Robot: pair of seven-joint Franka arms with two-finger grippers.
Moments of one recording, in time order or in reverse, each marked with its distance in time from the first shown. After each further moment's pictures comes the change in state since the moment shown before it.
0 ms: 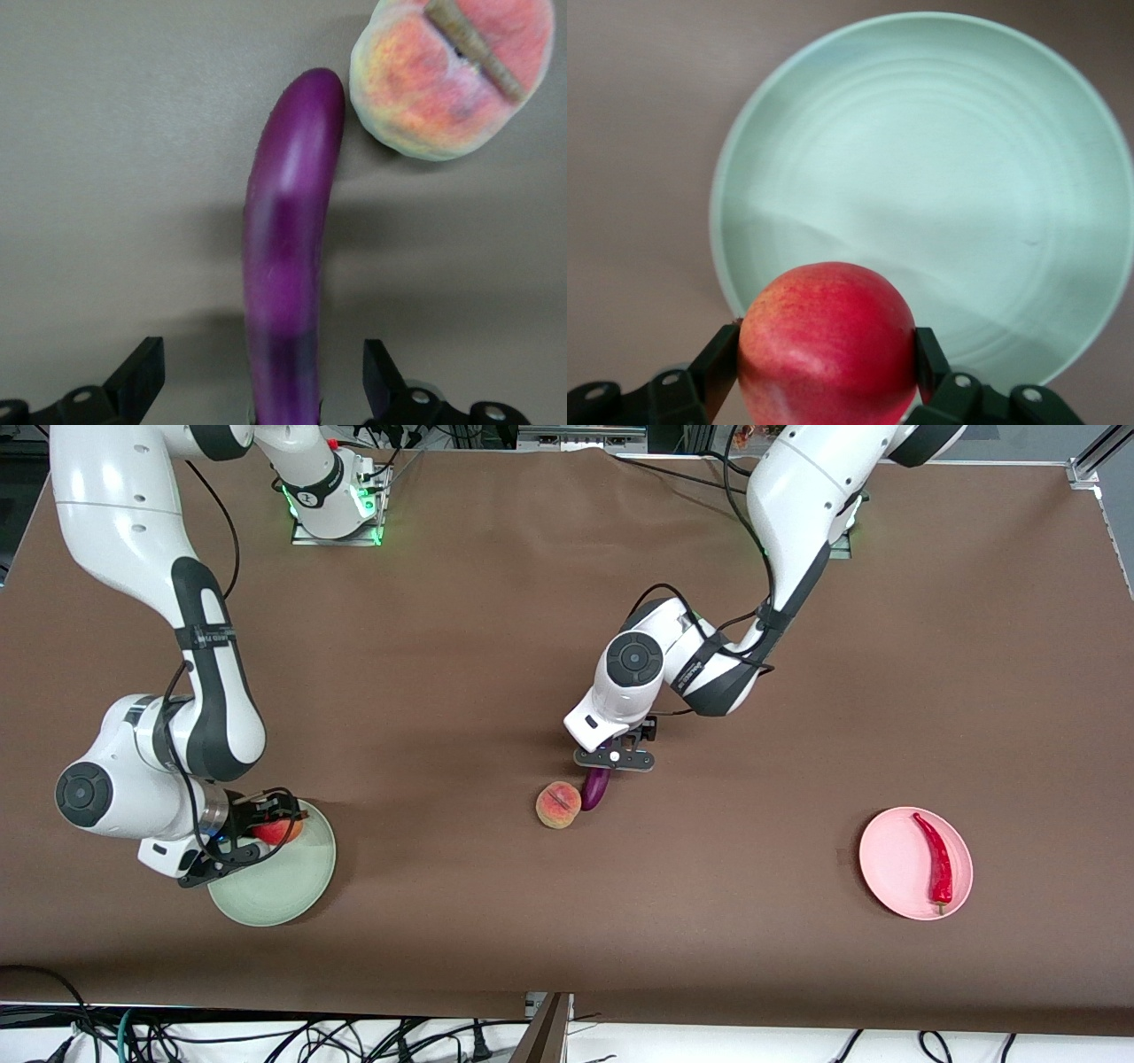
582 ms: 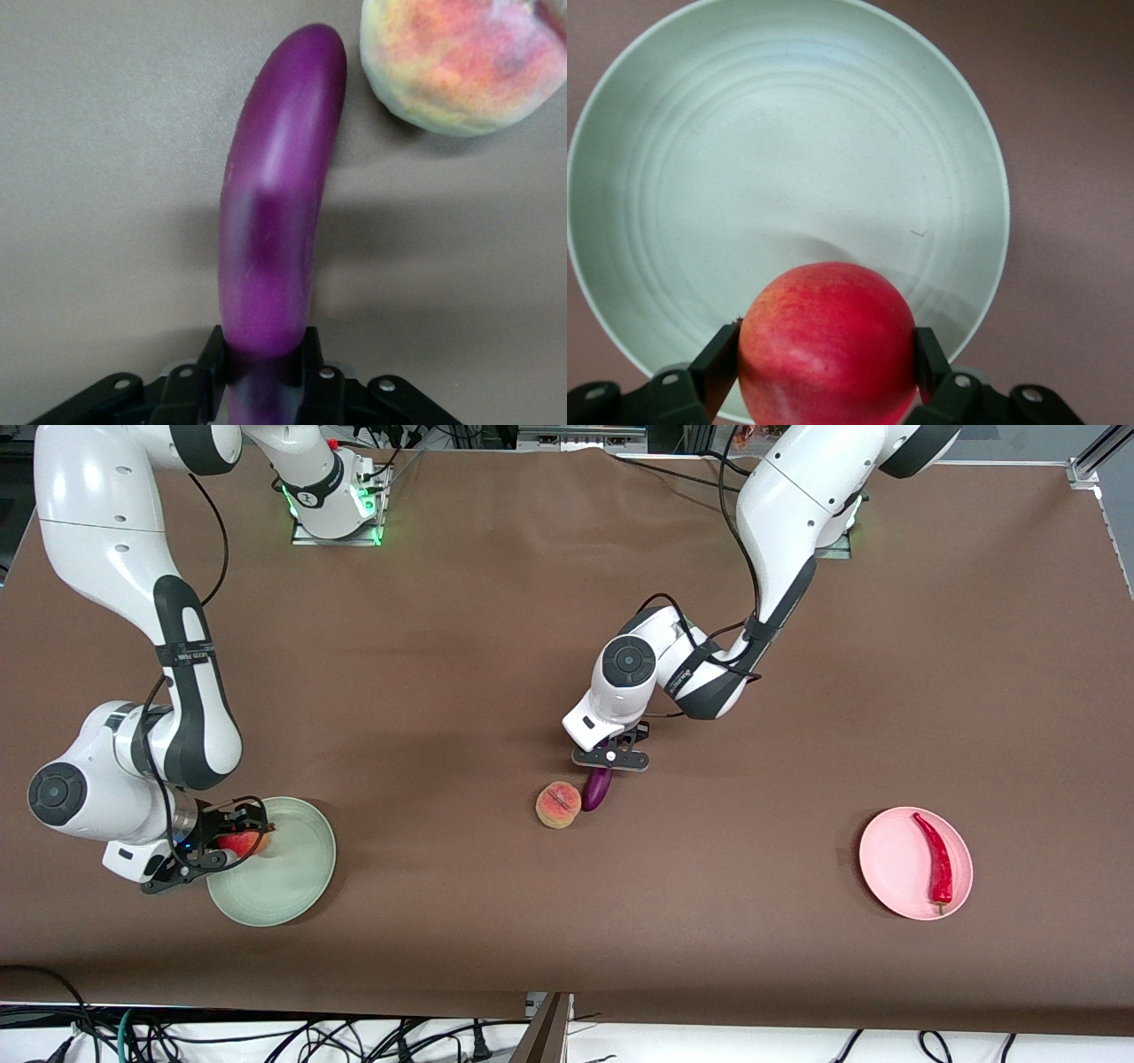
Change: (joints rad) left arm -0.010 0.026 0.008 -0.014 0.036 0.029 -0.020; right arm -0.056 0.027 0.000 -0.001 -0.044 0.082 -0.031
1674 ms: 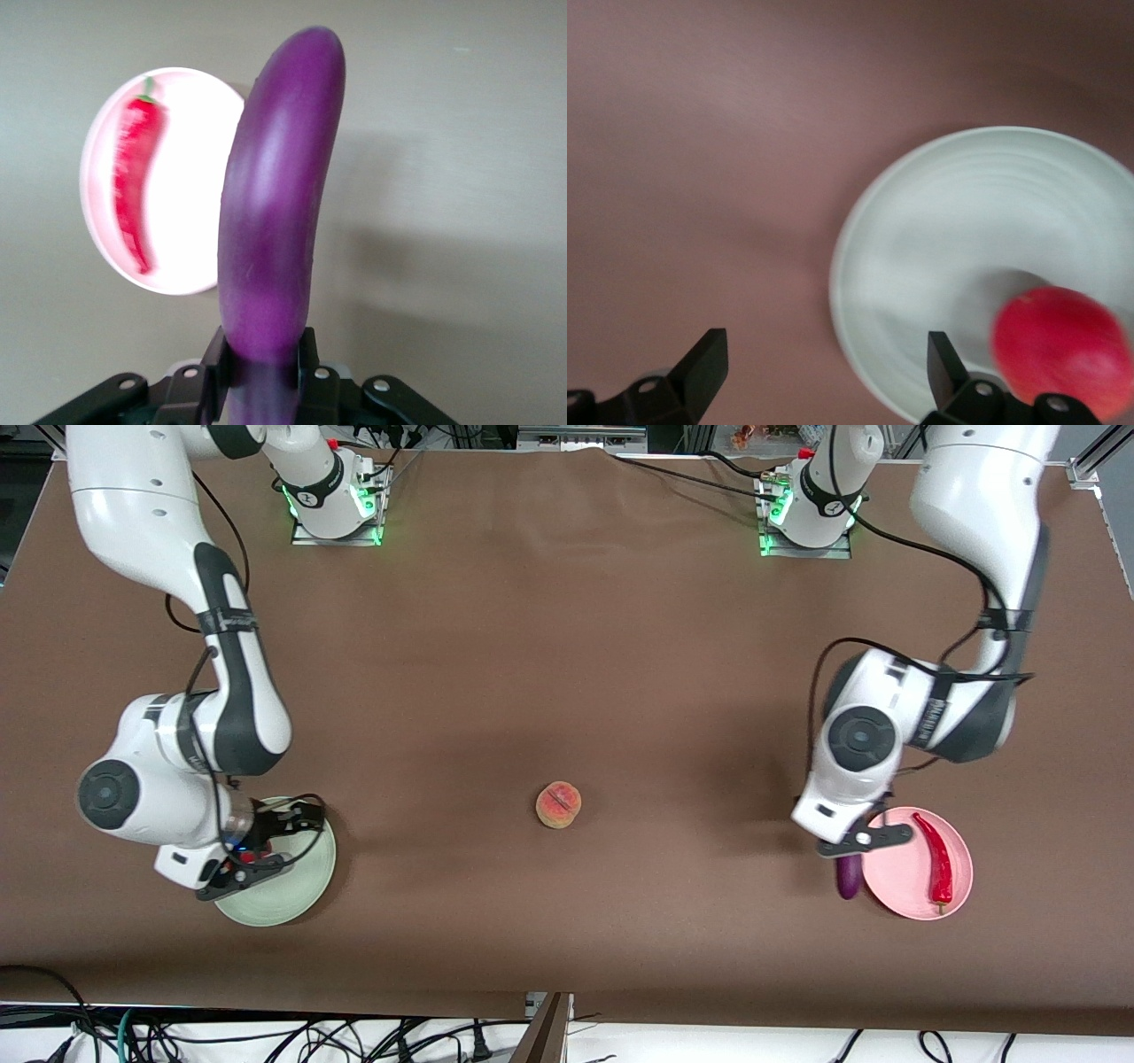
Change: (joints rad) left arm 0.406 -0.181 0.119 0.033 0.312 -0.305 0.142; right arm 0.127 -0.037 0.087 0.131 0.011 -0.171 0.282
